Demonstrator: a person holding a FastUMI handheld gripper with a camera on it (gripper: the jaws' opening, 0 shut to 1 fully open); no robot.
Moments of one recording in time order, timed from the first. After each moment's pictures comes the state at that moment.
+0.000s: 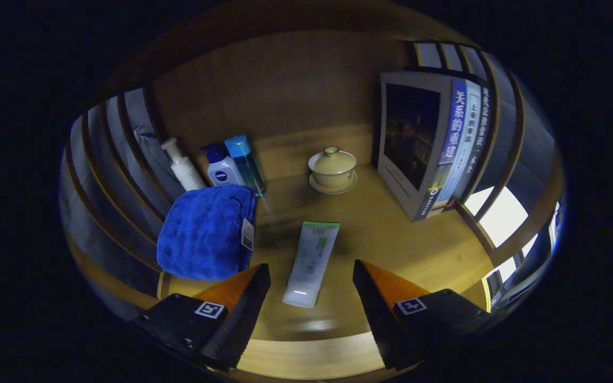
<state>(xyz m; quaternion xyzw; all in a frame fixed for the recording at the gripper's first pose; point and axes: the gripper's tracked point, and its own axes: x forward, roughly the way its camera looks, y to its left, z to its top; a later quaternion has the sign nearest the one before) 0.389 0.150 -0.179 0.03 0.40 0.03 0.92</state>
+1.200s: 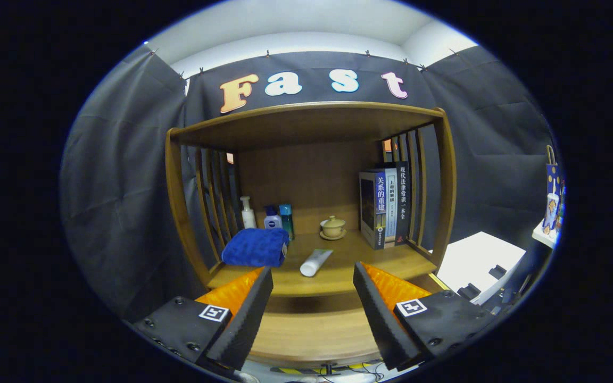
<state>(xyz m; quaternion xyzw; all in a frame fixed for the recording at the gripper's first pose) 0.166 0.128 -0.081 -0.01 0.13 0.09 0.99</state>
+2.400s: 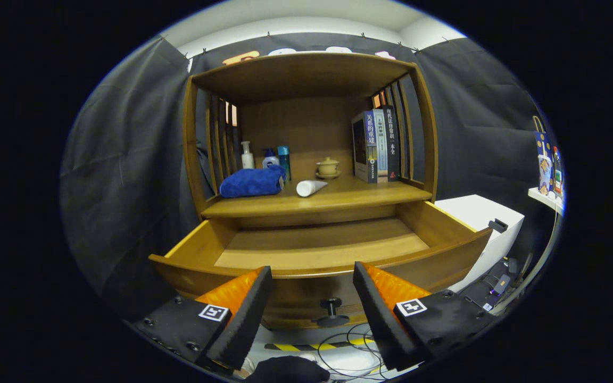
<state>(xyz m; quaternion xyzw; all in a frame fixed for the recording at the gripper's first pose) 0.084 0.115 -0.240 -0.01 0.21 0.07 0.98</state>
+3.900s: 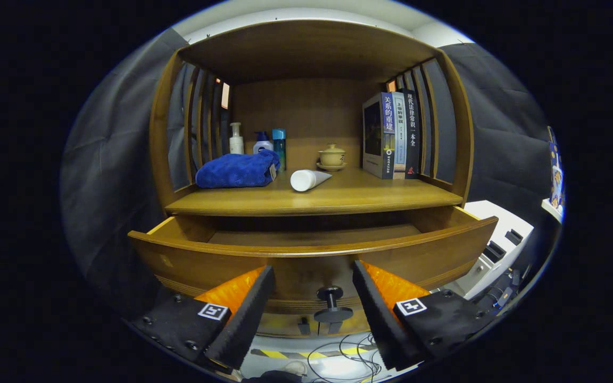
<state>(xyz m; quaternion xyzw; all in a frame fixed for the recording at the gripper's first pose) 0.194 0.126 -0.273 -0.03 0.21 0.07 0.97</state>
